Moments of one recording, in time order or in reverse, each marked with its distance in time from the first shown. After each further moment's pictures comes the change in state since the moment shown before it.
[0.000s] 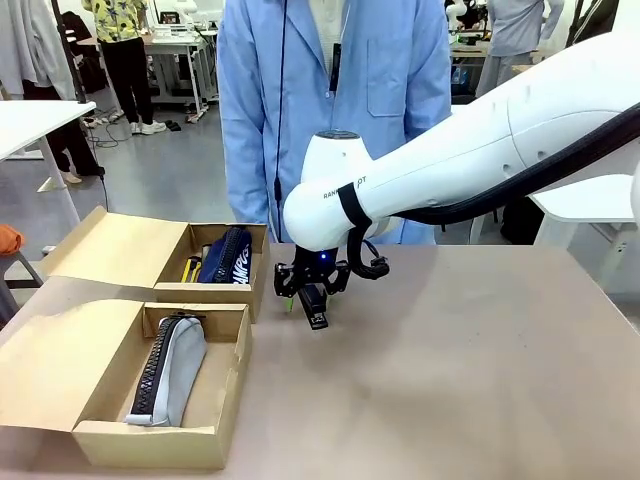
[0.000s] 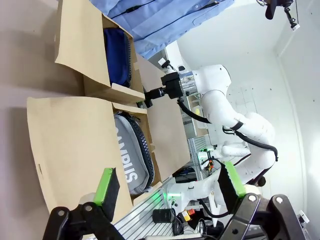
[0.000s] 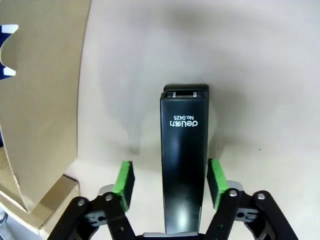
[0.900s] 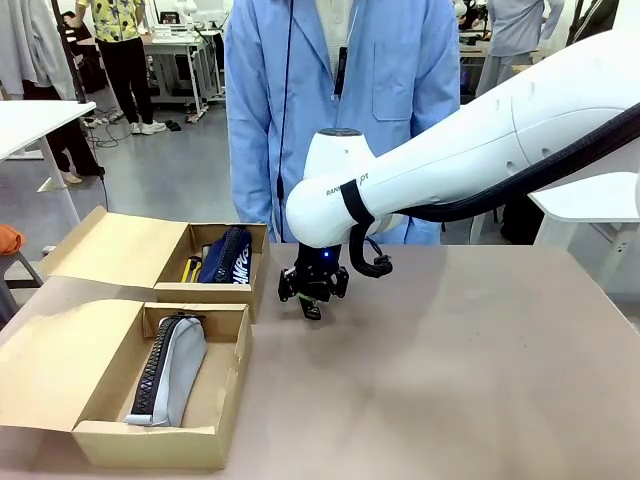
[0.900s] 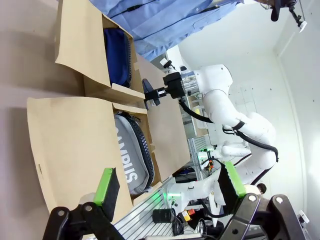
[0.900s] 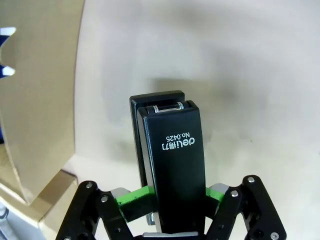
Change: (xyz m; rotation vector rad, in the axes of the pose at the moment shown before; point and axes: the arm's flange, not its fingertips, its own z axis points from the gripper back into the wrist) left arm 0.000 0.000 0.000 0.000 0.000 0.000; right arm -0.002 -0.004 0.011 -0.007 0.006 -0.017
